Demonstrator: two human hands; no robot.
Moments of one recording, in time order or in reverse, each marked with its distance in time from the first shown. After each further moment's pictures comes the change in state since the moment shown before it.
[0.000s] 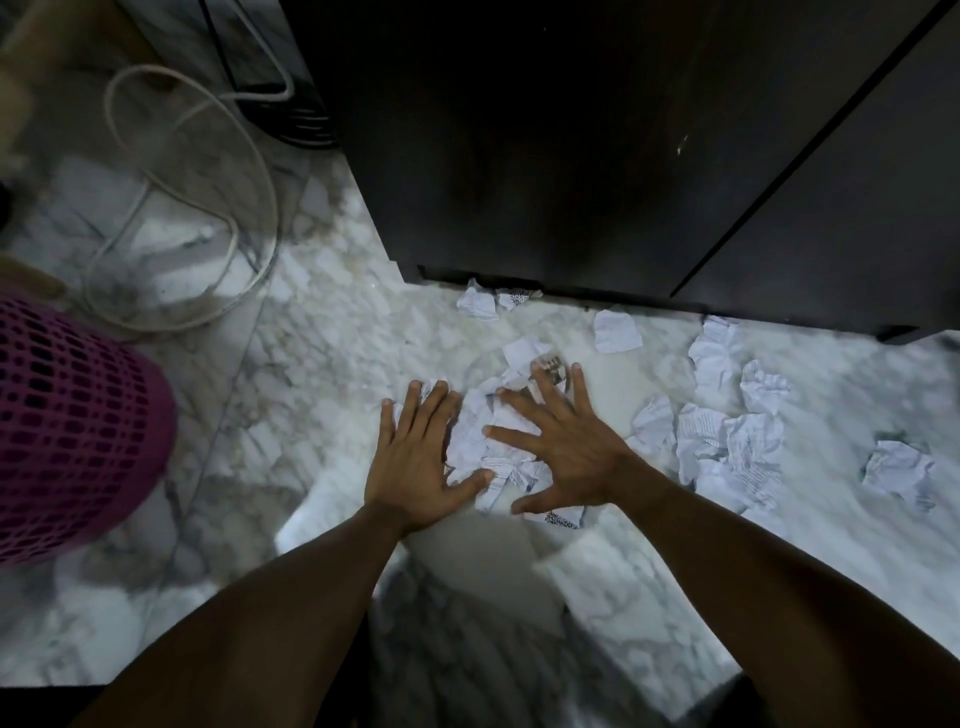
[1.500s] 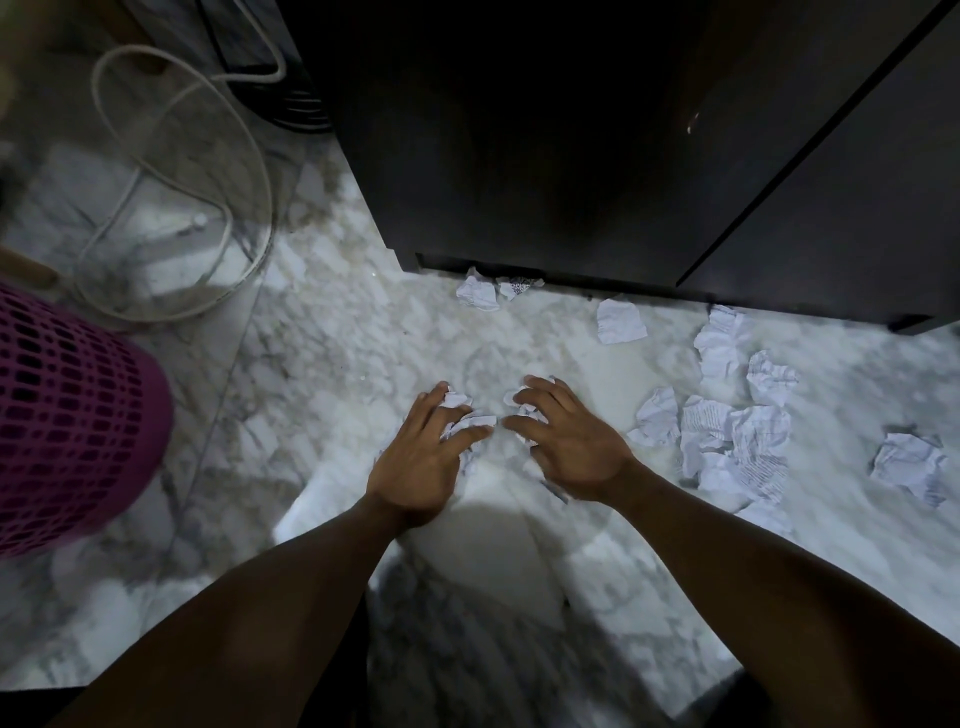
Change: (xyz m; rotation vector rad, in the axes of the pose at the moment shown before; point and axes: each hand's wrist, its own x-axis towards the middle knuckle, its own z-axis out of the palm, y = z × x) left_hand 0.008 -0.009 0.015 -0.127 0.139 0.367; right_hand -0.002 -0.001 0.020 0.273 0.301 0.043
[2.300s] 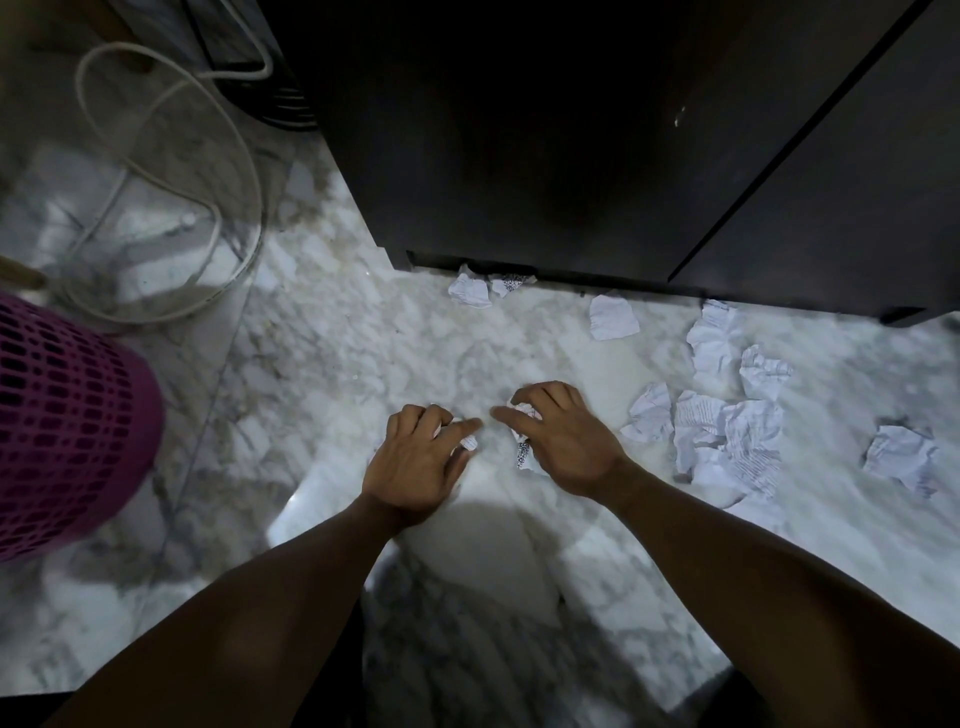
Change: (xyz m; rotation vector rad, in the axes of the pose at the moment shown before) left_hand -0.002 0.016 -0.003 0.161 0.053 -0.173; right_hand 0.001 -0.004 -0.004 -0.026 0.021 0.077
